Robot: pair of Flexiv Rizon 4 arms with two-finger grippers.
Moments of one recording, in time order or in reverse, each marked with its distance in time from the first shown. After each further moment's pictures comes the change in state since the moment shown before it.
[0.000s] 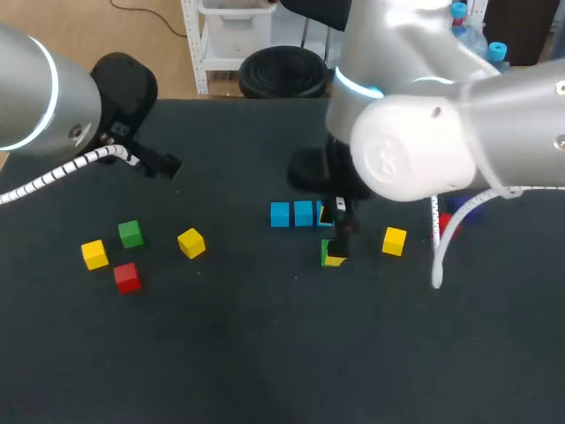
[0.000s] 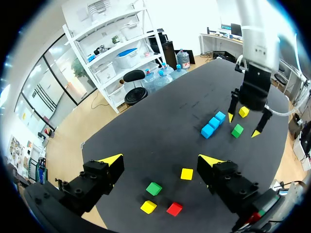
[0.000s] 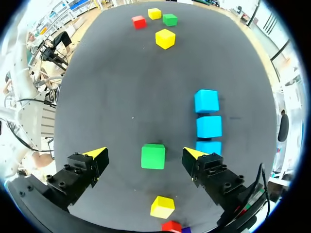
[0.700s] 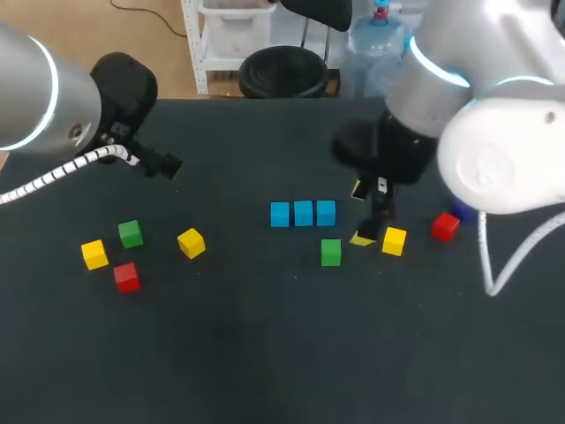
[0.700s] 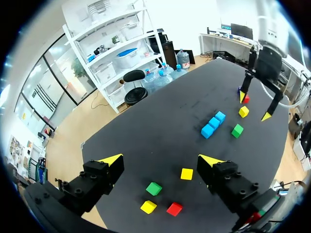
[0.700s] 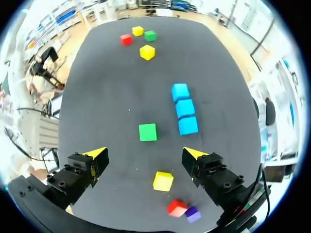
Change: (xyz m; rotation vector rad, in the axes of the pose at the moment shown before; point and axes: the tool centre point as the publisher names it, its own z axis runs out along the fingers) left arm 0.000 0.000 0.000 0.000 0.000 0.000; right arm 0.028 0.004 -0.055 0.132 -0.120 0.085
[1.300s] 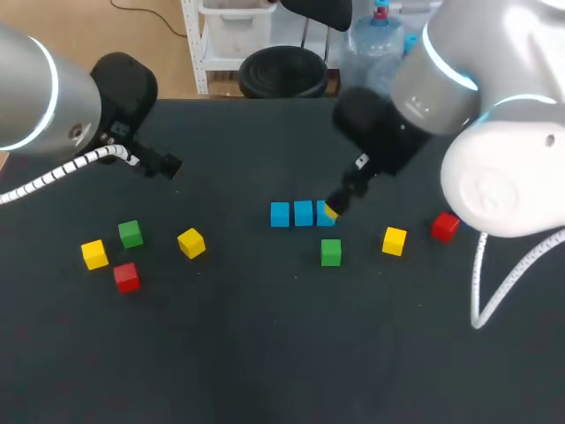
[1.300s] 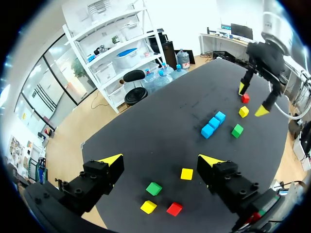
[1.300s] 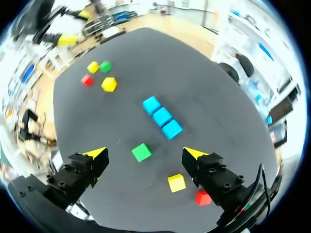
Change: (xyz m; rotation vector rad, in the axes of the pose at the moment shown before) left arm 0.000 0.000 0.000 0.000 0.000 0.000; right arm -0.028 -0.008 -0.019 0.093 -0.142 0.475
